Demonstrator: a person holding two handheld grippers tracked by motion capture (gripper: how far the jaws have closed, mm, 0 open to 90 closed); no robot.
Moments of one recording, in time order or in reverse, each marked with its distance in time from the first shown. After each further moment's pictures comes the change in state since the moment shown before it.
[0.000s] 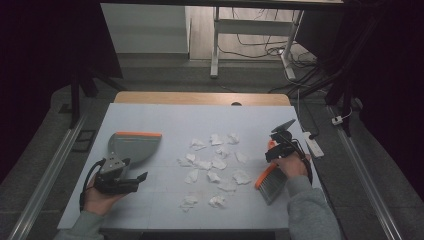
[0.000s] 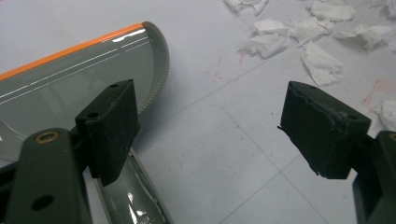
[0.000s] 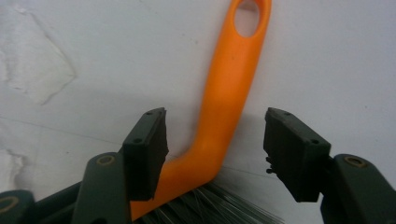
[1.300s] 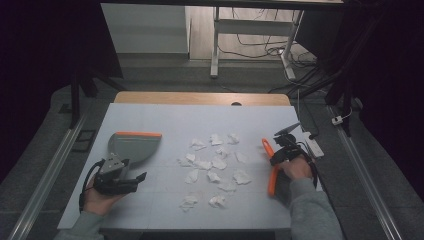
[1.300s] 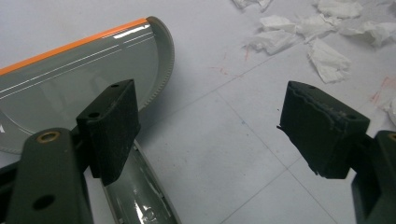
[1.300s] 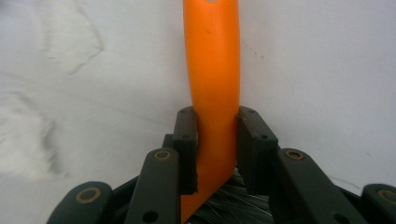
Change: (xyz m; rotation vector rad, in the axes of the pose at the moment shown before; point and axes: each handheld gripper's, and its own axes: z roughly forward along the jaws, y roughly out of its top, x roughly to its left) left arm 0.002 -0.004 0.001 0.000 0.009 -0.007; right arm -0.015 -0.015 -0.005 -0.014 0.153 -0.033
